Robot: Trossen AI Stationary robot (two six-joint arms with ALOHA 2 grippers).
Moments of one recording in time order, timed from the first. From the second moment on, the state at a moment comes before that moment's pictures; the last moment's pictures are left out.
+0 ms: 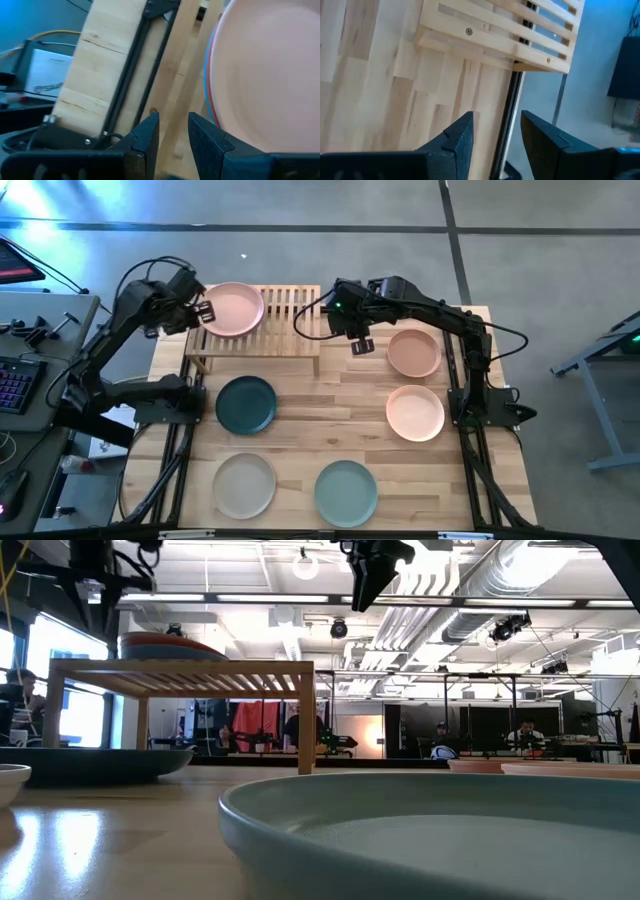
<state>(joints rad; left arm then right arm) 0.92 1.04 1.28 -1.55 -0.32 -0.94 -0.25 1.94 2.24 -1.42 0.28 -0.59</state>
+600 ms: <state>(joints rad) 0.80 0.88 1.28 -1.53 0.08 -0.59 -0.22 1.94 2.23 -1.57 -0.08 0.08</state>
